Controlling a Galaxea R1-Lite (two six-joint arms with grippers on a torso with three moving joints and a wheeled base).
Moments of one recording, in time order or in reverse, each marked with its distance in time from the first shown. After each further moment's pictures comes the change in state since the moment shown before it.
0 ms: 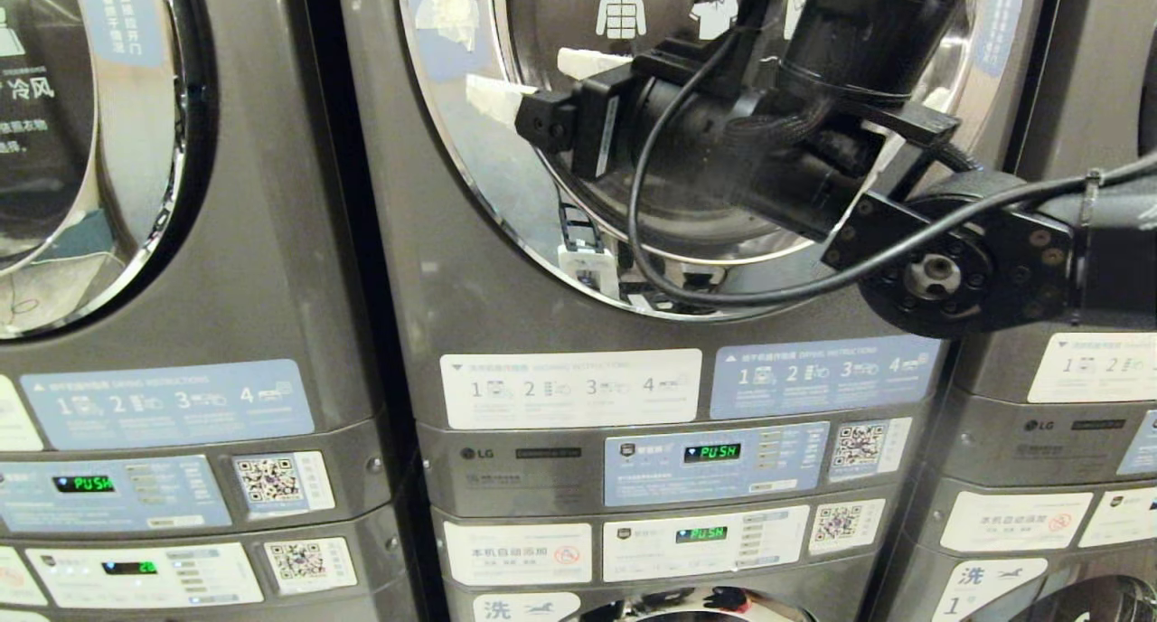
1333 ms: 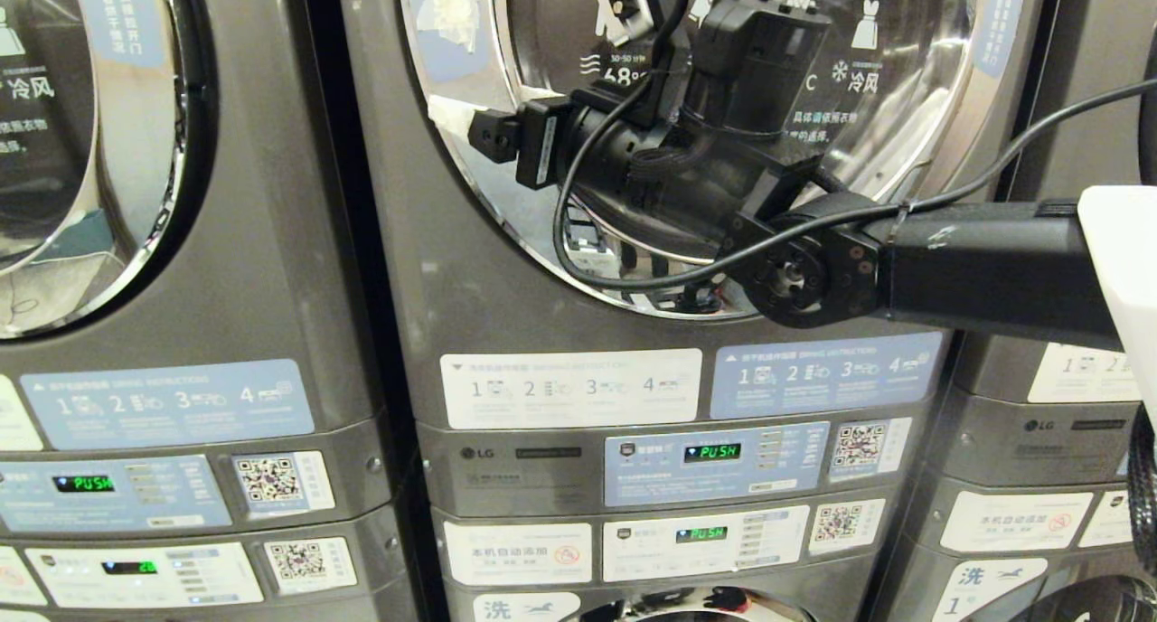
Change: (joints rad) left arm 0.000 0.000 0.000 0.000 0.000 0.000; right arm -0.001 0.196 -0.245 0.050 0.022 0.151
